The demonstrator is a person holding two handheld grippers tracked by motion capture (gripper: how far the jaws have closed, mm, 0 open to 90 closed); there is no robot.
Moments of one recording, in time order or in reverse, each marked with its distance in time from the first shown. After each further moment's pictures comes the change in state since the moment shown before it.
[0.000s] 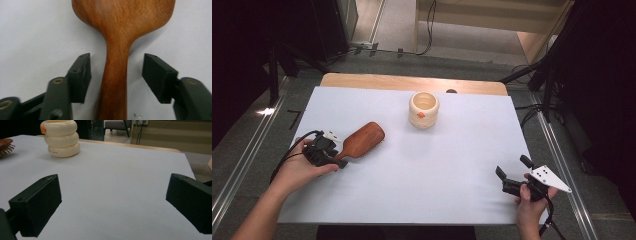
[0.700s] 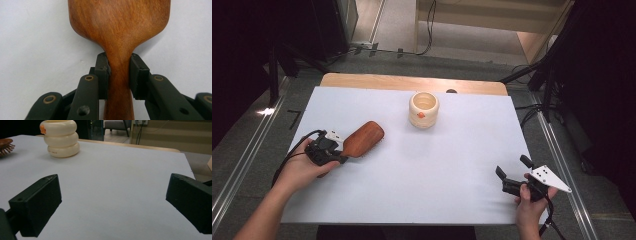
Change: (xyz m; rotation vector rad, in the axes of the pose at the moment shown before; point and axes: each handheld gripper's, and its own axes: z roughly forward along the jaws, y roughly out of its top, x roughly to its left) left arm -0.004 0.003 0.003 -0.041 0.003 0.048; right arm 0.000 0.000 0.000 0.001 -0.002 0.002
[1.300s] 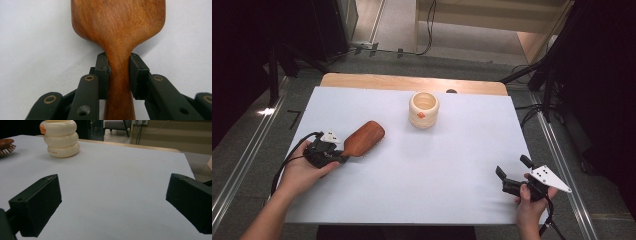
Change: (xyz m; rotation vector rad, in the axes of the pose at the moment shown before) left arm -0.004 -0.007 -0.002 -0.096 0.009 -0.036; right arm 0.000 0.000 0.000 0.000 0.000 0.000
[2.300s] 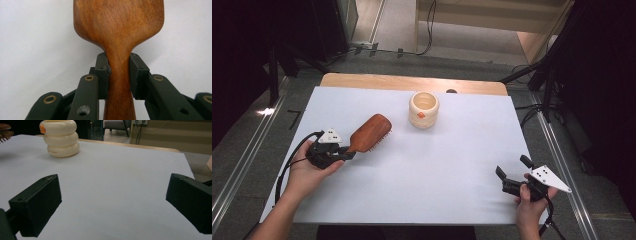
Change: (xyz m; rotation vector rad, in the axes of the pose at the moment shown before) left arm -0.022 0.012 -0.014 -0.168 -0.006 -0.005; right arm 0.000 0.000 0.000 0.000 -0.002 -0.005
